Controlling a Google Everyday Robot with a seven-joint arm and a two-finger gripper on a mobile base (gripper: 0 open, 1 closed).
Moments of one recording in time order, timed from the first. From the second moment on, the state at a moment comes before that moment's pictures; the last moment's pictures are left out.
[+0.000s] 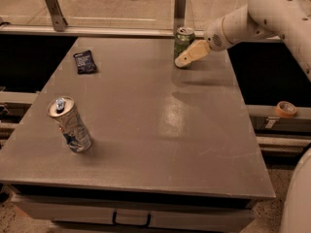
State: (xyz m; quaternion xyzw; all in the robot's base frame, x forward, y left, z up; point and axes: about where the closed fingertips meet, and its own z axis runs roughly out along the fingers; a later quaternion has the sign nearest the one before) arm 0.749 -0.130 0.887 -0.43 0.79 0.14 0.41
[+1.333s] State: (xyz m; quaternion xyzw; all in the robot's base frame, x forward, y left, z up) arm 0.743 -0.108 0.915 -0.41 0.77 0.25 0.43
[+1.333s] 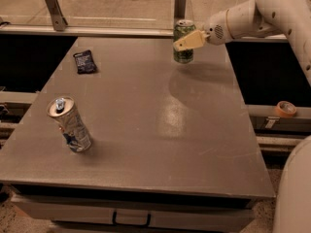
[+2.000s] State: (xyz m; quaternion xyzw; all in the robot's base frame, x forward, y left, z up) arm 0.717 -0.077 0.913 -0.43 0.75 0.29 0.42
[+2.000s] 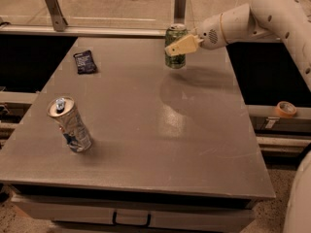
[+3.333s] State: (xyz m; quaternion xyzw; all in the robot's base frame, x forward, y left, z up) arm 0.632 0.016 0.921 -0.50 0.67 0.37 0.40
